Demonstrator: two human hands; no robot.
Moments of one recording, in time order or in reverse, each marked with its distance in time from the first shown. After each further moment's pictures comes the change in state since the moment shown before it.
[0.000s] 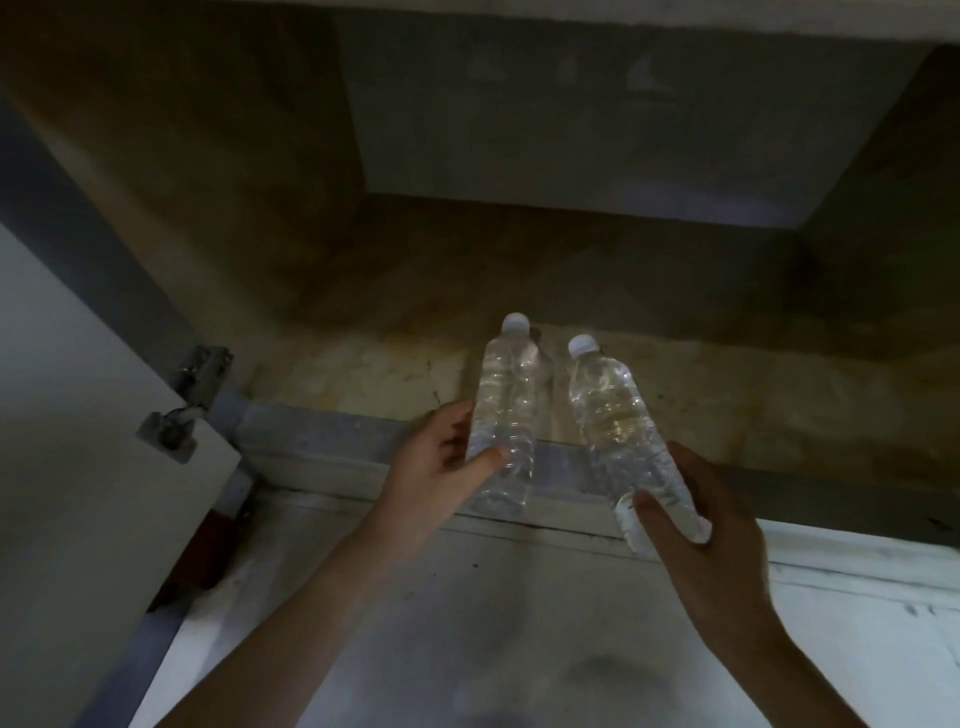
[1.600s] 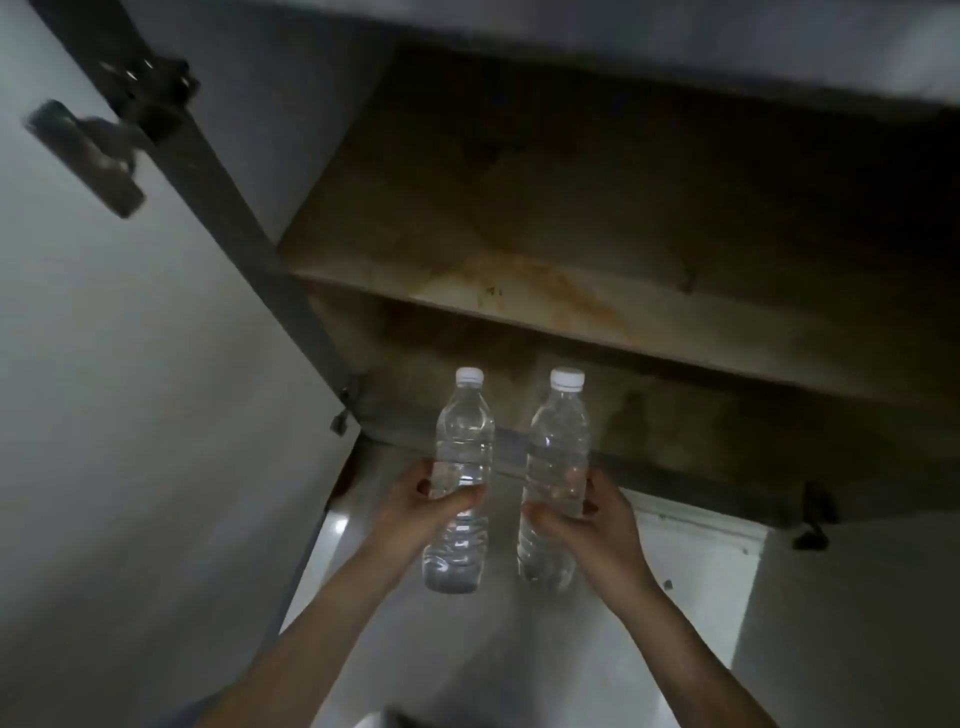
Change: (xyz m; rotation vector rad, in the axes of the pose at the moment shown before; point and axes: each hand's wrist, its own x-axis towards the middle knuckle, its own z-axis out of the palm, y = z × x) left_hand -0.146 0.223 -0.062 -0.030 0.156 -0.547; right_hand -0.060 -0.264 -0.078 0.190 -0.421 0.410
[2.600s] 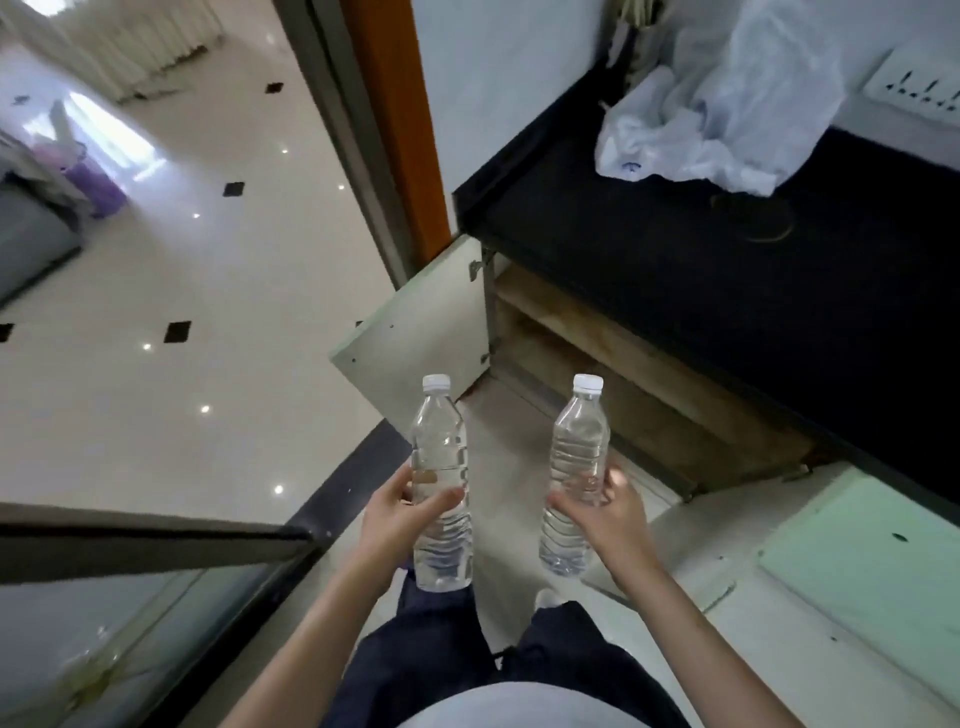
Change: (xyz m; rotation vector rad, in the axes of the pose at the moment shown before) left_hand -0.610 0.210 -0.029 -0.266 0.405 -0.099; right_hand -0.410 -0.319 -0.185 -0.199 -0.342 -0.006
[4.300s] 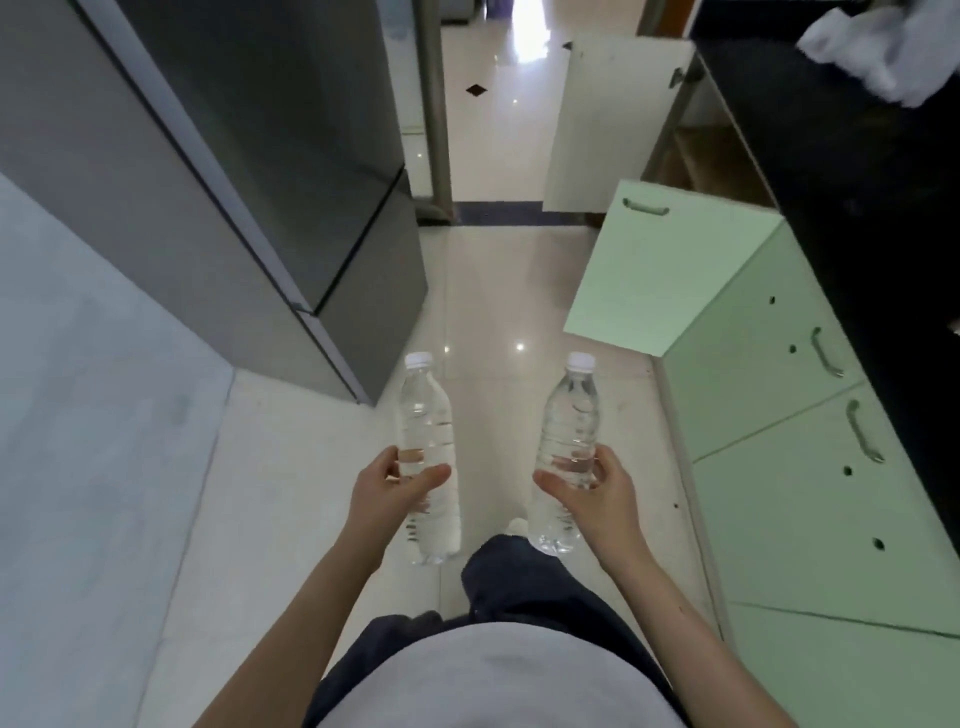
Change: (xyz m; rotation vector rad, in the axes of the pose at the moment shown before) left_hand -0.800 -0.468 0.611 -0.535 0.711 -0.078; right_hand -0.511 0.425 -0.633 -0.403 -0.683 -0.309
